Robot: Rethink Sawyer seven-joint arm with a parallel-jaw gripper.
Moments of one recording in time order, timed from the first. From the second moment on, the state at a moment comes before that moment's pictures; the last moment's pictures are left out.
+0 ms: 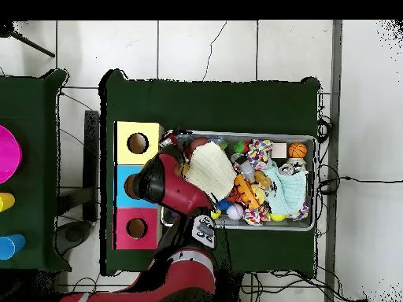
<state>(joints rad) 0.07 -0.37 -0.12 1.72 0.54 -0.33 2.14</state>
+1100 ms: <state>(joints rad) 0.02 -0.38 -0.08 1.76 0.34 -0.46 2.14</state>
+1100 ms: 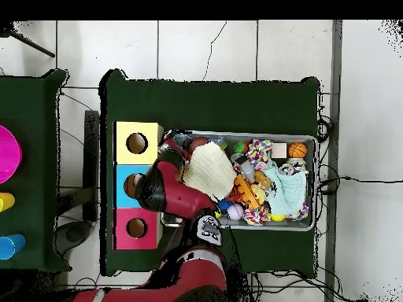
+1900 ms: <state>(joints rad) -0.10 -0.41 0.04 1.79 0.22 -0.46 2.14</state>
